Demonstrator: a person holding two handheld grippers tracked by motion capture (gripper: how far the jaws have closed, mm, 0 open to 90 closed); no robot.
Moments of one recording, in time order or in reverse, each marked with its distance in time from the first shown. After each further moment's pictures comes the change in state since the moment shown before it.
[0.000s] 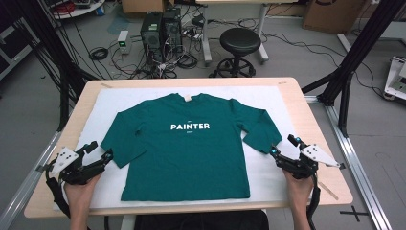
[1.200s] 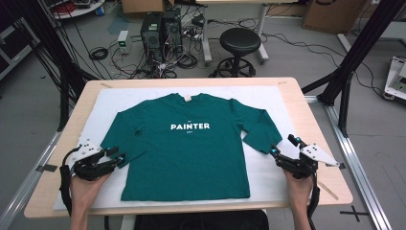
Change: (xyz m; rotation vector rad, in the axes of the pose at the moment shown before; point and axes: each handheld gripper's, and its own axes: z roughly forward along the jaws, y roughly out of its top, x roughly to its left) left arm -0.025 0.018 0.026 0.333 -0.183 0.101; right arm 0.000 0.001 0.001 0.011 -0.015 0.005
